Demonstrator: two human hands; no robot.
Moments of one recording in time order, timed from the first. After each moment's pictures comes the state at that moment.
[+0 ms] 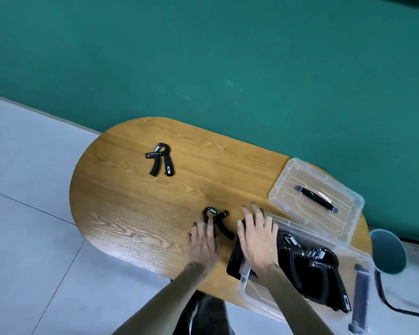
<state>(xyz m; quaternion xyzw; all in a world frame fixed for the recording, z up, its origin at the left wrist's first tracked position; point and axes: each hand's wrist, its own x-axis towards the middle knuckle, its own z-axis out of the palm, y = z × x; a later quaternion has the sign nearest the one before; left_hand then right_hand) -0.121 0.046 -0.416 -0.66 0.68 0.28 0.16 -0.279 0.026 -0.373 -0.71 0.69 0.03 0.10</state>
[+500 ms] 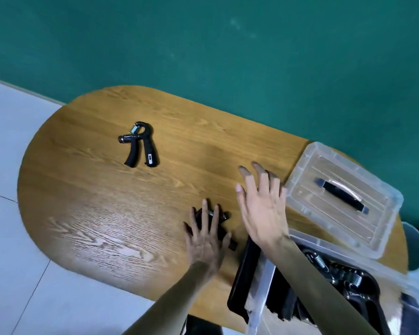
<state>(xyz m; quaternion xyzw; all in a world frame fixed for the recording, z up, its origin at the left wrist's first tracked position) -0.146 0.007 -0.547 -0.69 0.66 0.27 0.08 -0.274 -0.083 -0.421 -0.74 0.67 -0.02 0.07</state>
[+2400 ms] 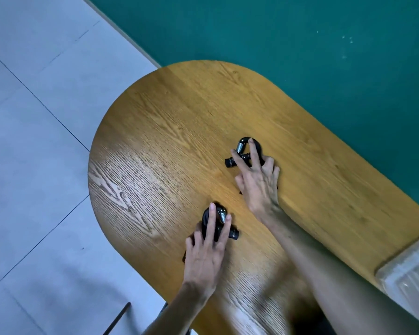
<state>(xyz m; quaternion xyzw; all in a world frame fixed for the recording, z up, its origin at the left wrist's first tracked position) 0.006 -0.003 -0.553 -0.77 0.56 0.31 0.05 -0.057 -0.207 -0.562 -0.86 0.49 0.03 0.13</state>
